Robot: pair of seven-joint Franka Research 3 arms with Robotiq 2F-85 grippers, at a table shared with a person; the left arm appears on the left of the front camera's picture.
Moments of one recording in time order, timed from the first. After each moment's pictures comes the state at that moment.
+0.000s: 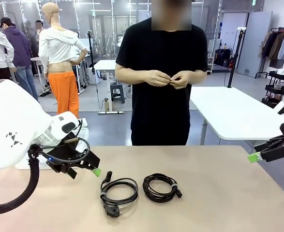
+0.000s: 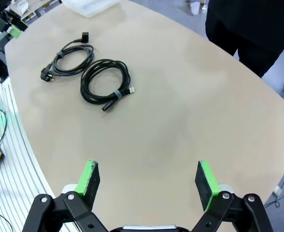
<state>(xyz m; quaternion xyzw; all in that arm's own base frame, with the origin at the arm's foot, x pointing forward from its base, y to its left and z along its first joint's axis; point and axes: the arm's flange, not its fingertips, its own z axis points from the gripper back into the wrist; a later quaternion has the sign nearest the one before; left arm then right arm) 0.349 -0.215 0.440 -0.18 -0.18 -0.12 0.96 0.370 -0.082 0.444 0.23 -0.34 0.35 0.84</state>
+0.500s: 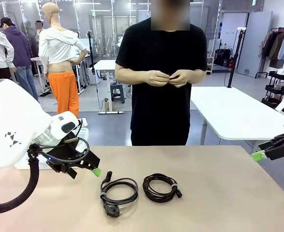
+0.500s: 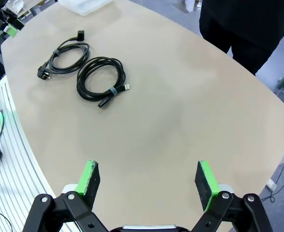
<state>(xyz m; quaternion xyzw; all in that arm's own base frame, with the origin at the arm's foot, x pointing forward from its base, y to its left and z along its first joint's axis) 0.348 -0.216 0.440 -0.18 -0.18 -0.12 0.96 0.366 -0.088 0.455 0.21 -0.34 0.35 0.85</state>
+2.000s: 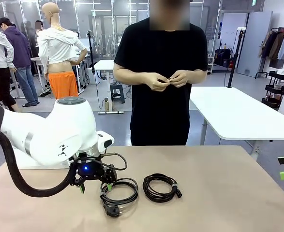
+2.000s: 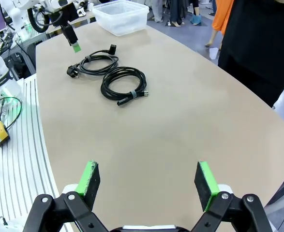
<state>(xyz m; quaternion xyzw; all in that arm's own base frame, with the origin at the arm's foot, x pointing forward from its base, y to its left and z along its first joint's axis) 0.401 -0.286 0.366 -0.03 -0.08 0.00 1.00 0.325 -0.166 0.393 0.29 -0.43 0.40 0.75</state>
